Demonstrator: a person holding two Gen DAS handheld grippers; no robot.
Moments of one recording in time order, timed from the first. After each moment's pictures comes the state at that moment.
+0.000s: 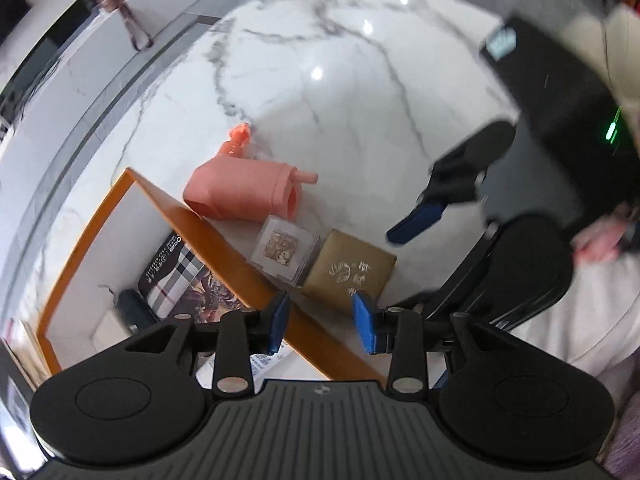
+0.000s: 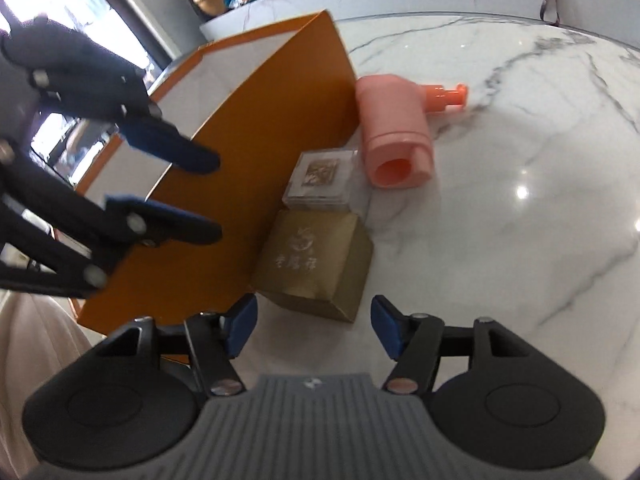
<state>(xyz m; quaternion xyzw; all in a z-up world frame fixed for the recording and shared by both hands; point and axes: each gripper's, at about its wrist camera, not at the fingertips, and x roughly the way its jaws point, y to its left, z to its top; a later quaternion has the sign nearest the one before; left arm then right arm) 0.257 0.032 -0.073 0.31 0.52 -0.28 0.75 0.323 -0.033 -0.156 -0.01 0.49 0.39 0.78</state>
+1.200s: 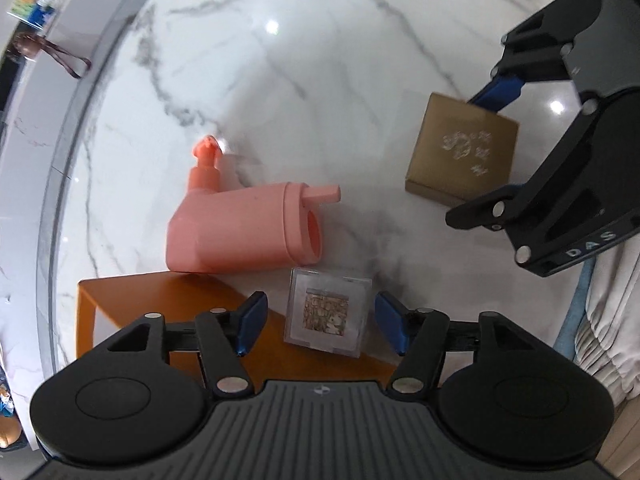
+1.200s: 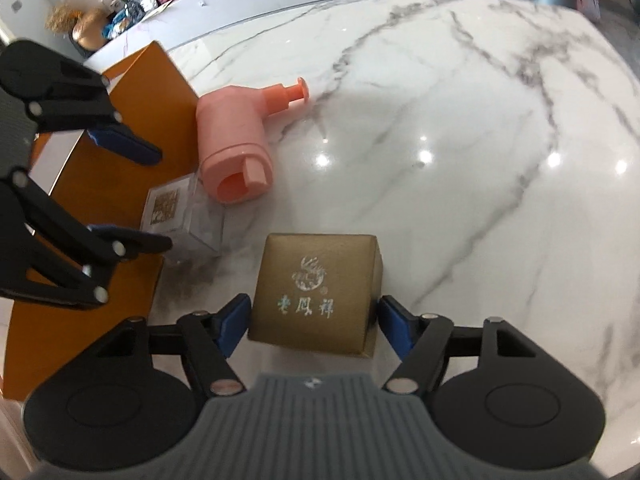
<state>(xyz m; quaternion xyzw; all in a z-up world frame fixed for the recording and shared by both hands) 0.320 -0.021 -0.147 0.48 0.53 -0.31 0.62 0.357 -0.082 -0.171 0.05 0.53 0.22 0.82</state>
